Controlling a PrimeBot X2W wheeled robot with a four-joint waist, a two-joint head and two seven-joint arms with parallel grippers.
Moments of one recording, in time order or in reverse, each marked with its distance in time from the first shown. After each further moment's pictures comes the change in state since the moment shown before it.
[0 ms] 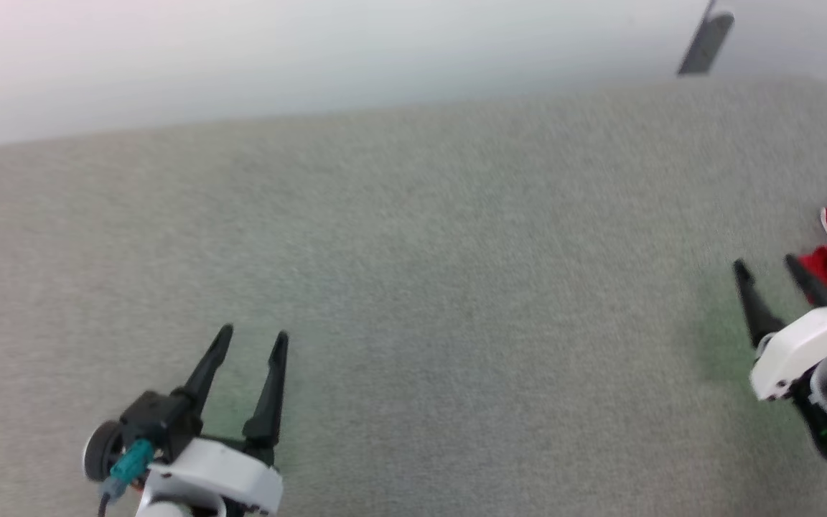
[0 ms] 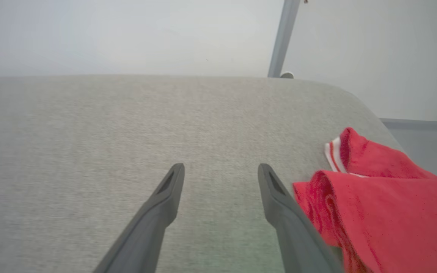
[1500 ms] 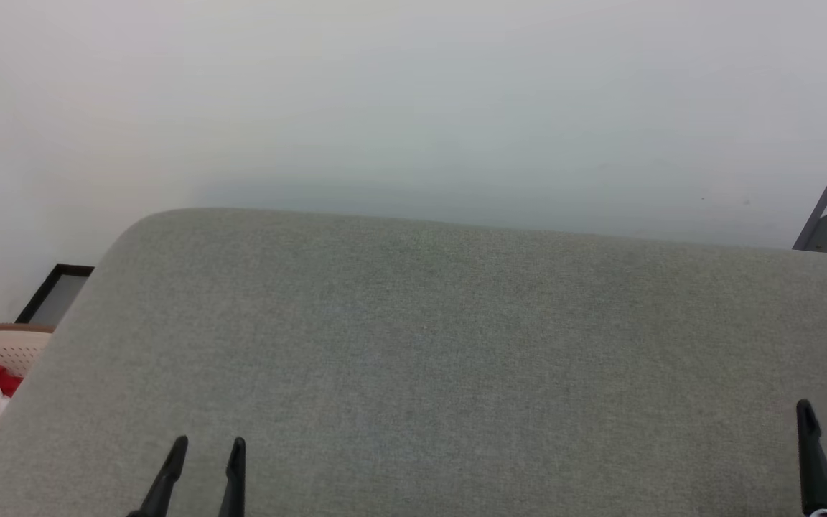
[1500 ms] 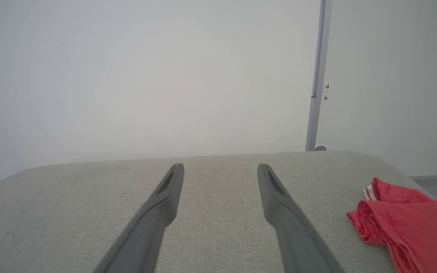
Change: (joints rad) left arm 0.353 -0.048 0.144 -0.218 0.047 -0.005 0.000; right arm 0.784 0.254 -0.561 -0.890 -0.234 0.000 0.120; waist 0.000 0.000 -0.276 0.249
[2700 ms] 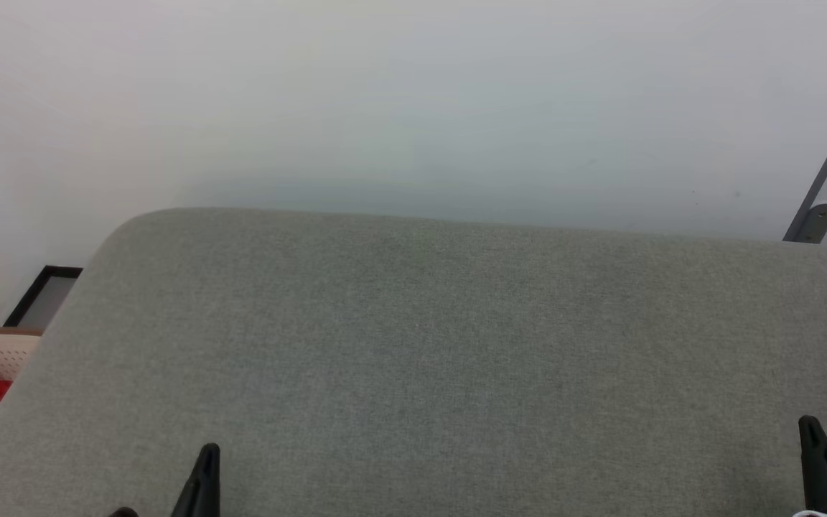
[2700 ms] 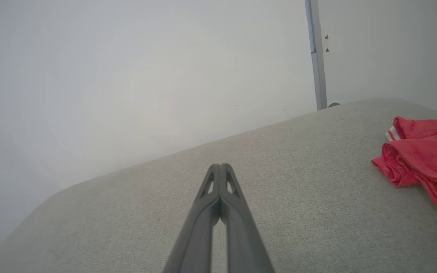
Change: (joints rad) left arm -0.019 -0.031 0.006 0.066 -0.211 0.001 0.052; right arm -0.002 0.060 -0.003 0.026 0.181 0.000 0.064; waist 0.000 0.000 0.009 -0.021
